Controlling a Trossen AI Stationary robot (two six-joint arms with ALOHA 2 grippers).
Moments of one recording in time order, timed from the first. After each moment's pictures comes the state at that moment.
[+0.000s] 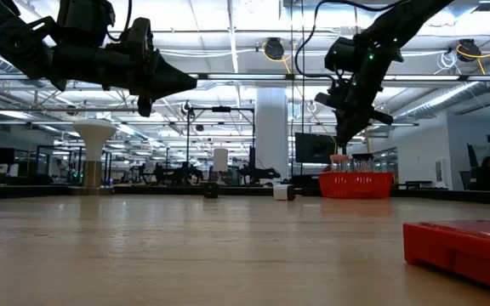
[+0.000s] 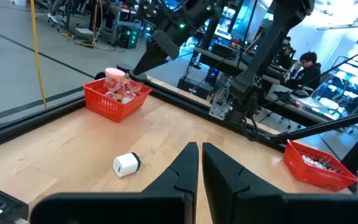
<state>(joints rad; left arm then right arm) 0.27 1.19 0.35 0.81 0.08 -0.32 -0.77 1.44 1.06 -0.60 0.05 0.47</state>
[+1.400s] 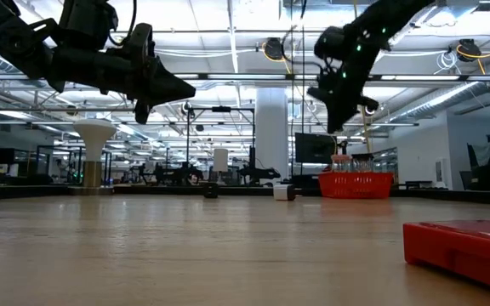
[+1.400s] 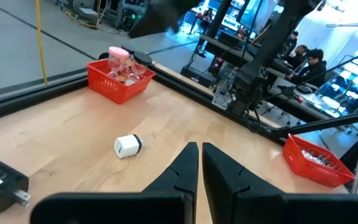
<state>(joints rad) 0.27 1.19 0.35 0.76 0.08 -0.38 -0.73 1.51 1.19 -0.63 0.20 0.30</state>
